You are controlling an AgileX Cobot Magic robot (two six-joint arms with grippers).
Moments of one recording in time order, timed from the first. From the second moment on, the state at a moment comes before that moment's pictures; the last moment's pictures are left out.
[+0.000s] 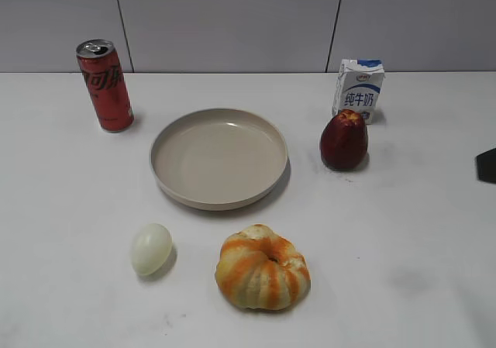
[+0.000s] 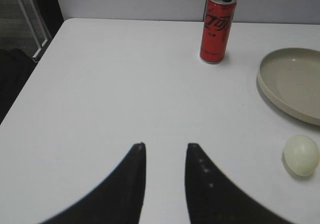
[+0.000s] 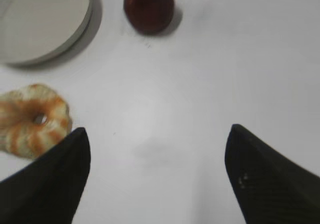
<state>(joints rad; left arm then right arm) -0.03 -0.01 -0.51 -0.09 1.04 0.12 0.15 0.98 -0.66 0.38 0.69 -0.23</state>
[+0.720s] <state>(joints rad) -0.03 -0.01 -0.51 -0.09 1.04 0.12 0.86 1.69 -1.04 0.20 0.71 -0.02</state>
